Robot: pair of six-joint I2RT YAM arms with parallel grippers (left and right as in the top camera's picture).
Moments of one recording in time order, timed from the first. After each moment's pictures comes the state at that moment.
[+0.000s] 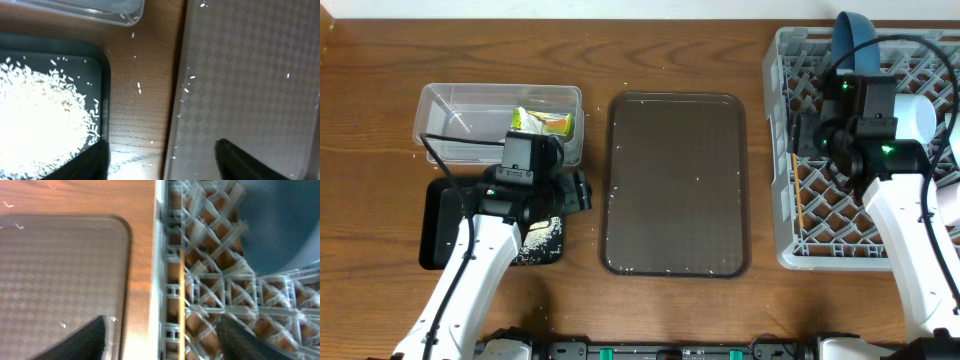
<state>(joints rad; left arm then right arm) -0.15 1.28 0.87 -0.71 0.20 -0.35 0.03 1.43 1.18 -0.63 -0.06 0.06</state>
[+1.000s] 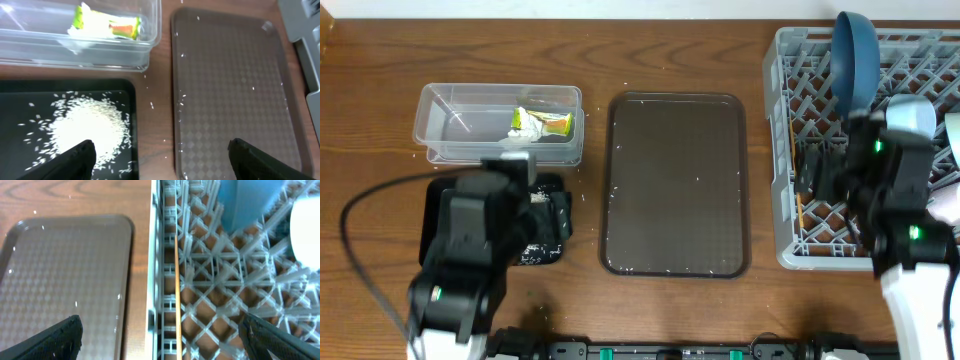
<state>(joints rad) -0.15 0.78 0.89 -0.88 0.09 -0.23 -0.03 1.01 0.91 -0.66 -0.10 0.07</state>
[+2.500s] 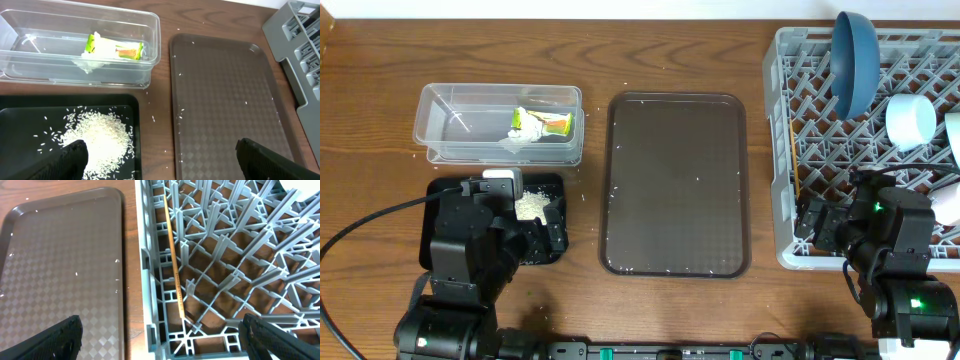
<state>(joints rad) -0.15 0.65 0.87 -0.87 0.06 -0.22 -0.03 0.75 0.77 -0.81 -0.06 0.19</state>
